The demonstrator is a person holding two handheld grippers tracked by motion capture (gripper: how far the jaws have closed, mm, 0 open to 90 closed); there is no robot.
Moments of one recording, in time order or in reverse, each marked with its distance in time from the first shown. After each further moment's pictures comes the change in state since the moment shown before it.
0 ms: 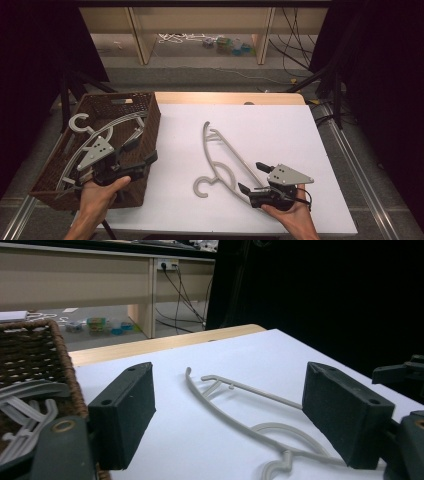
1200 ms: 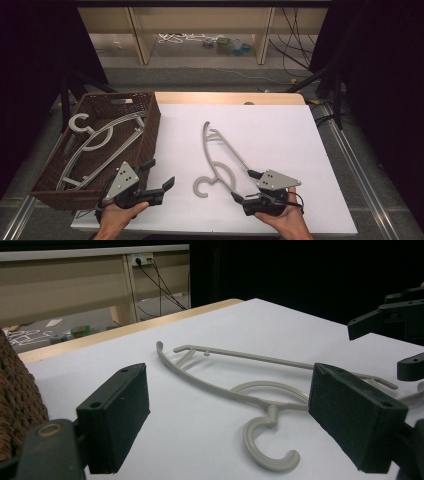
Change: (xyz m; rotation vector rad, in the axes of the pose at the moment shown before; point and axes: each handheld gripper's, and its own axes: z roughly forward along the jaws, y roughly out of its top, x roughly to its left) left arm -0.032 -0.058 0.012 0.046 -0.051 0.170; right arm 0.016 -0.009 0.014 0.109 0.076 -0.021
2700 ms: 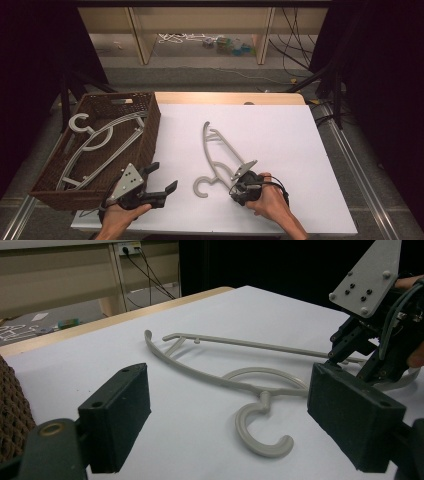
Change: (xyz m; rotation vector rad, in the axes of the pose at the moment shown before) left arm -0.001 -0.006 0.003 0.035 -0.029 0.000; right arm -0.017 0.004 0.067 0.586 0.093 -0.045
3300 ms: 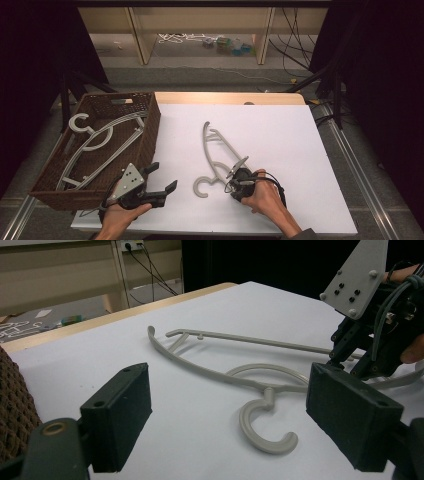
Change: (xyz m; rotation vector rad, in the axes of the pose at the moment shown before) left arm 0.001 -0.001 0.003 0.006 0.008 -0.006; right arm 0.001 0.016 0.005 0.110 -0.022 0.014
